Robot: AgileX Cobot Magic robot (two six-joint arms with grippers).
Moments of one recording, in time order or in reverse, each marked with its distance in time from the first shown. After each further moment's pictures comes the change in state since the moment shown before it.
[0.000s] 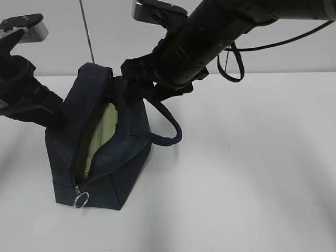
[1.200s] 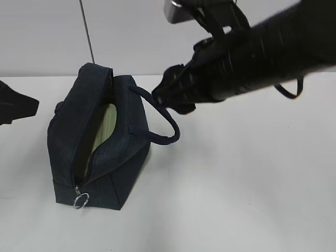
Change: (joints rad) left arm 0.000 -0.431 0.368 -0.011 -0.435 0.060; right arm 0.109 -0.420 0.576 -0.114 -0.547 -0.125
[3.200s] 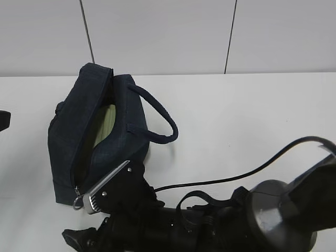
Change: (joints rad) left arm 0.000 -0.202 0.220 -0.011 -0.204 0.047; right arm 0.308 0.595 0.172 -0.544 -0.970 0.606
